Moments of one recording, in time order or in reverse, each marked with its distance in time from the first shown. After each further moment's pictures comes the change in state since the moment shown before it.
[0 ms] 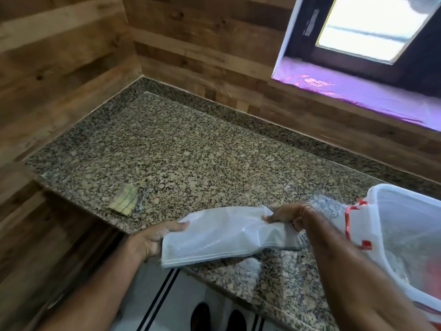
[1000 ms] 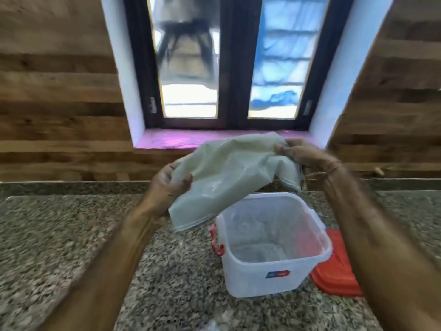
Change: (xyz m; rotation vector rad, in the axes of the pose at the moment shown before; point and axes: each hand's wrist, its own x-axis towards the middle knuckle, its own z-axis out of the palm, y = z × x) left_hand -0.045 0.110 0.378 0.335 -0.247 0.970; right_hand -0.360 0.146 -0.189 0.479 0.905 -0.834
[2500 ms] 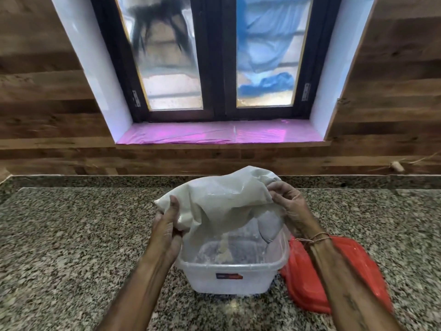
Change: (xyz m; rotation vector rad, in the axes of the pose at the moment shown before) left_hand 0.004 -0.122 0.133 -0.424 0.423 -0.139; right_hand -0.004 0.194 -0.053 0.749 -0.110 -0.180
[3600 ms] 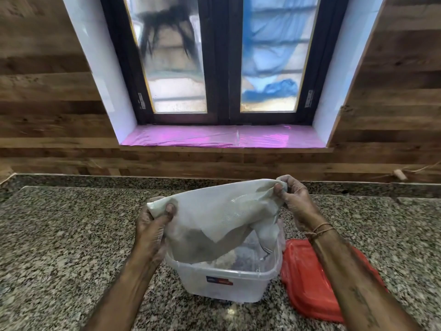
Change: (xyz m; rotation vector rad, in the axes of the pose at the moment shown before) left_hand -0.006 0.025 -0.020 0.121 -0.055 0.221; right_hand 0.014 -0.025 0.007 -0.303 0.118 0.026
